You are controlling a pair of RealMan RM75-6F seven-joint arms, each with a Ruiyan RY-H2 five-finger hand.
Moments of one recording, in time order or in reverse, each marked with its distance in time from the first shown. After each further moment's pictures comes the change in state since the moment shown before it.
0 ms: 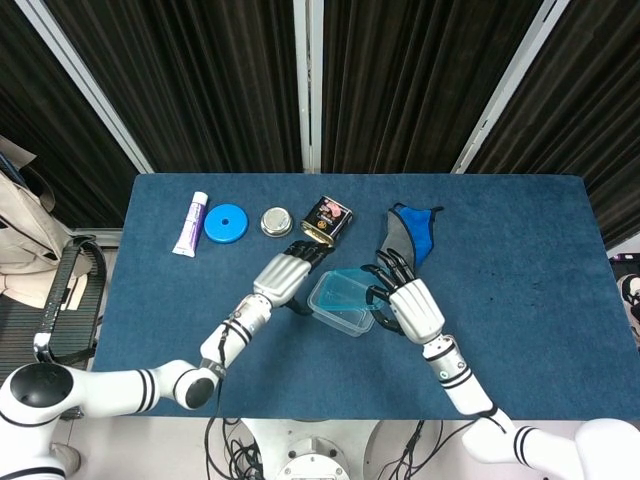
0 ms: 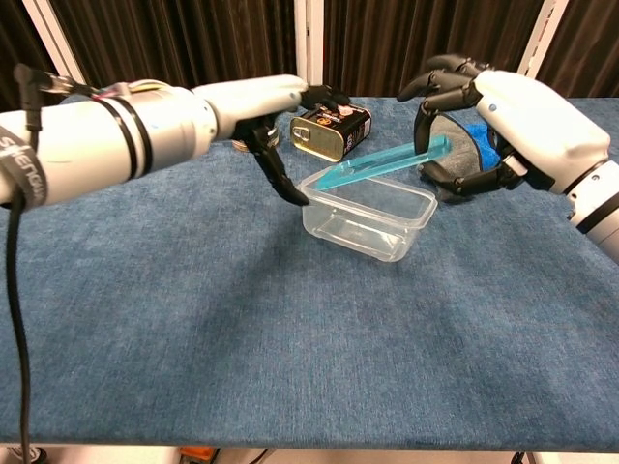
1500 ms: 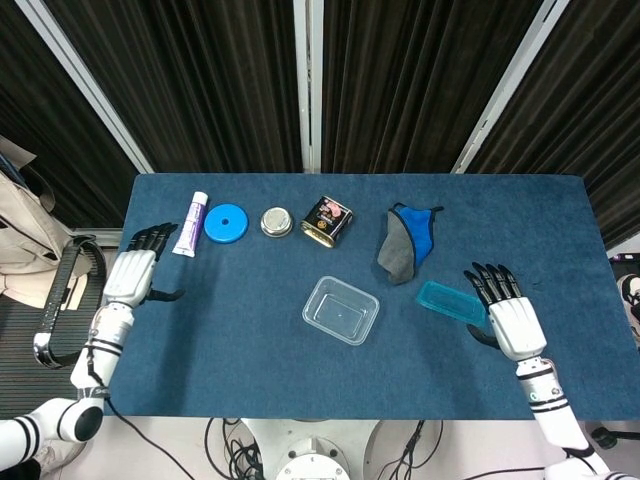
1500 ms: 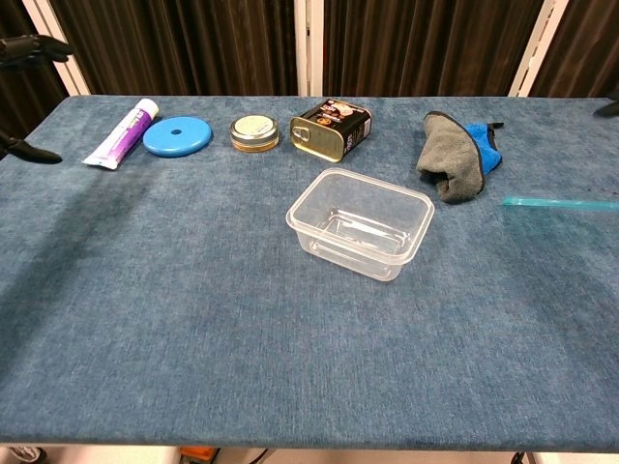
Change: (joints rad) left arm 0.438 0.309 0.087 -0.024 0.186 0.259 -0.252; right arm -0.237 0.305 -0.096 -0.080 0.116 -0.001 -0.036
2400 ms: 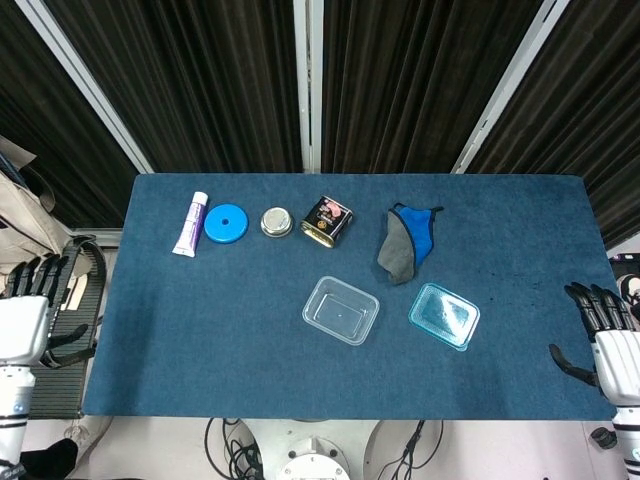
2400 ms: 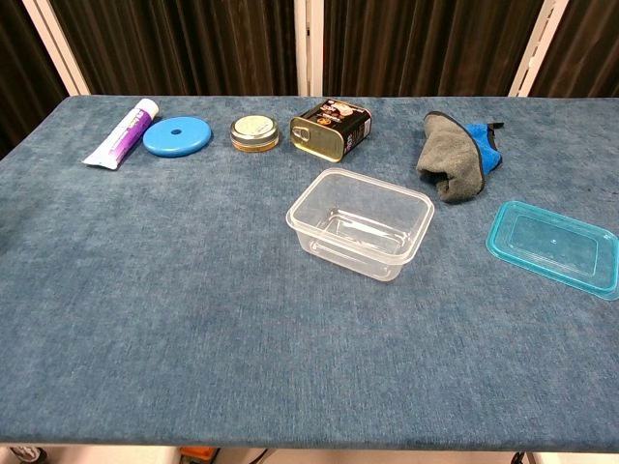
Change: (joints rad) left arm 0.348 0.209 0.107 -0.106 0.179 0.390 0.084; right arm -0.231 0.401 -0.030 -0.373 0.003 0.183 0.114
